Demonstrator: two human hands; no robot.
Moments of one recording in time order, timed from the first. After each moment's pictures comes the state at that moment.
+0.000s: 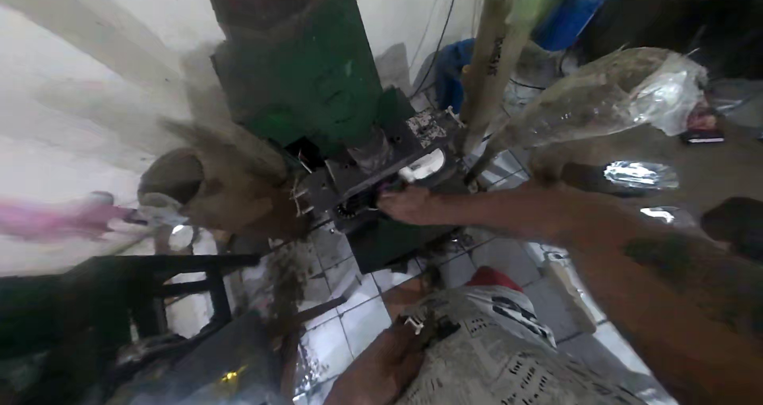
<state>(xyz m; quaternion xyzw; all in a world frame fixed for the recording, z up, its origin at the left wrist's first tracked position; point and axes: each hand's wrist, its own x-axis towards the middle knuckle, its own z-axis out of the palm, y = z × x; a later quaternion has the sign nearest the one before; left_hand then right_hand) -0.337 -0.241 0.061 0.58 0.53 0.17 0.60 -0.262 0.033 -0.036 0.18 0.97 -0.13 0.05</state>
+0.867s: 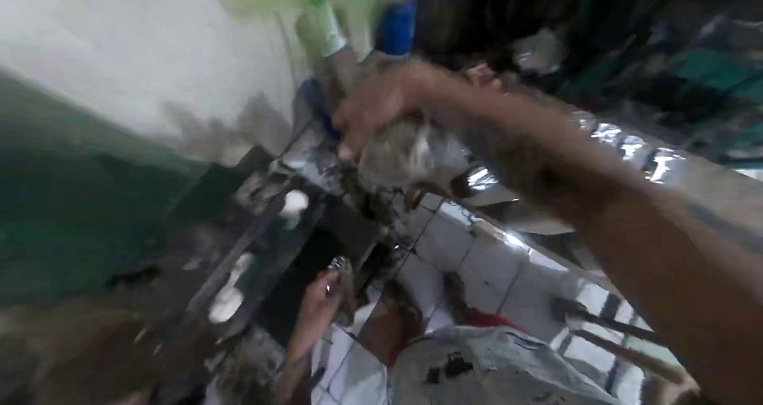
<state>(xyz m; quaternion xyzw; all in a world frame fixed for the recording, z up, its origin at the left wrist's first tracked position) -0.274 -0.082 -0.018 0.57 0.59 0.24 0.52 0.015 0.136 0.163 0.38 0.86 -0.33 -0.02</state>
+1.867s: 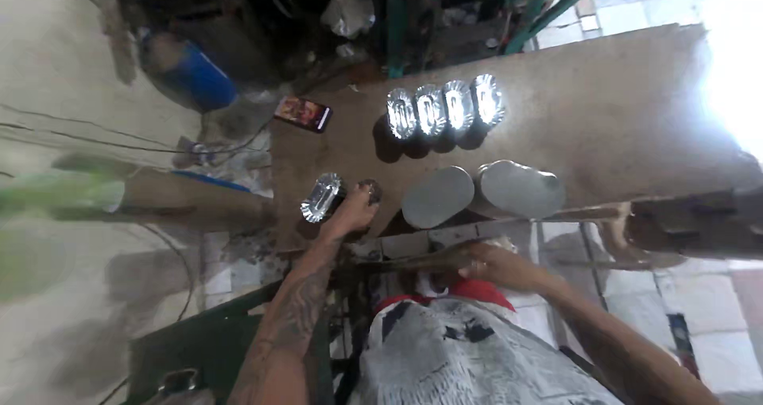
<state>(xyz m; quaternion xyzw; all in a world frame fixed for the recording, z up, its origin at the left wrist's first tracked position) 0.150 0.132 -0.100 0.90 0.20 -0.19 0.33 0.248 -0.234 -0.051 0.75 0.37 -0.48 -0.25</state>
